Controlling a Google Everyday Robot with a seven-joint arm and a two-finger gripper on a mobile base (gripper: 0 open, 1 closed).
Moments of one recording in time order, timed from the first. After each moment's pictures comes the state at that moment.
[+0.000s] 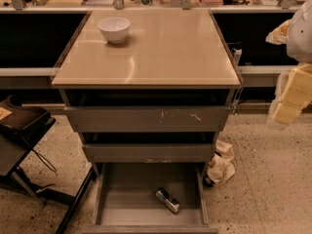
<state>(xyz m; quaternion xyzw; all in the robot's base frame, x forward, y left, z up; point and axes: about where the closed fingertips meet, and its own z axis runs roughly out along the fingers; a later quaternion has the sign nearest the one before) 0.439 -0.215 0.981 -0.60 0.78 -0.04 0.17</state>
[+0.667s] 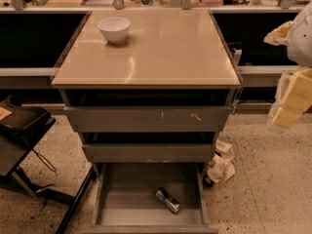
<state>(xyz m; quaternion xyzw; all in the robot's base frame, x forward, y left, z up) 0.435 -0.210 0.980 -0.61 0.77 -0.04 0.18</state>
